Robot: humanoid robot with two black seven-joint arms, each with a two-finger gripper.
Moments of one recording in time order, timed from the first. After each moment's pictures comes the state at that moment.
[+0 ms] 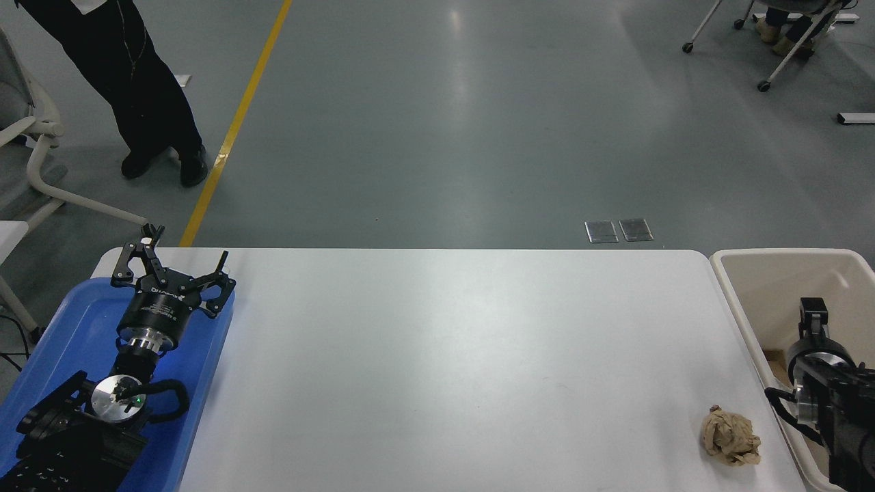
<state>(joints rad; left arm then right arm) -0.54 0.22 -1.14 -0.30 -0.11 -0.79 -0.17 0.62 -0.31 -0.03 0.12 0.15 -0.24 0.12</state>
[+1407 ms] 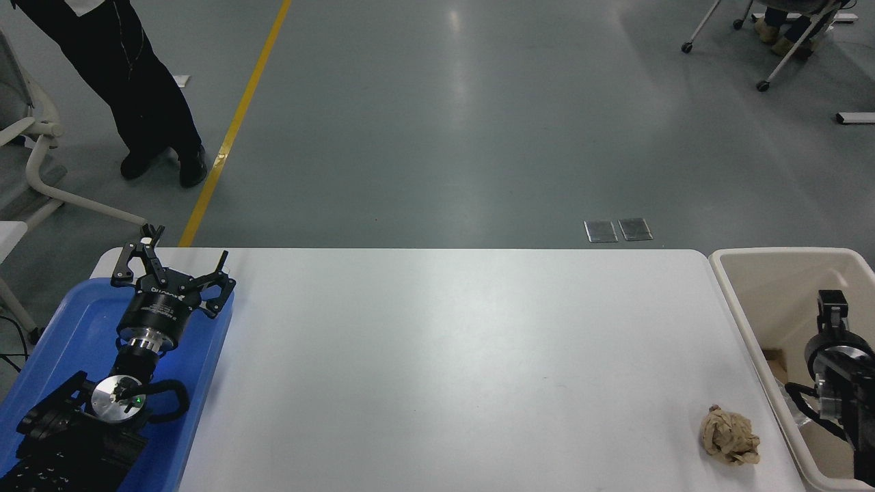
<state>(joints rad) -0.54 0.22 -1.14 -0.30 -0.11 -0.79 -0.17 0.68 -0.45 -0.11 0.27 0.16 -0.17 0.12</state>
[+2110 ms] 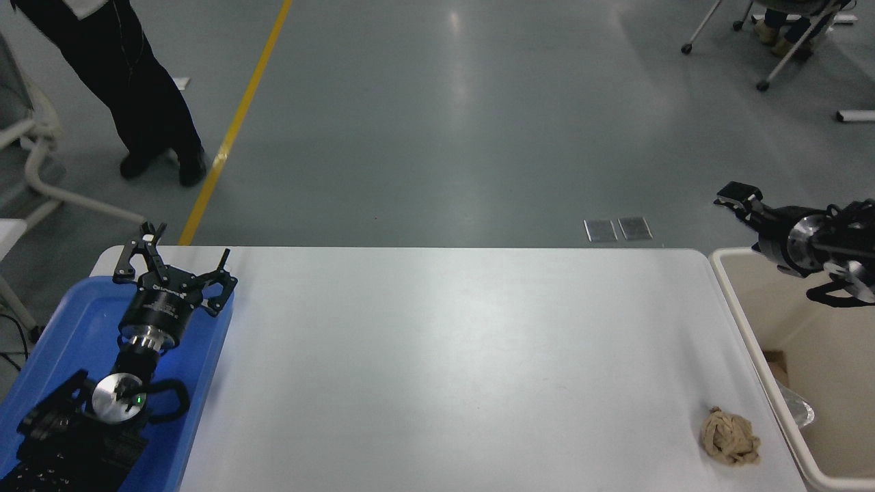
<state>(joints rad) -0.54 0.22 -1.14 -0.30 -0.10 -0.79 -0.16 1.69 -0.54 -1.18 1.09 0.12 0.12 0.12</state>
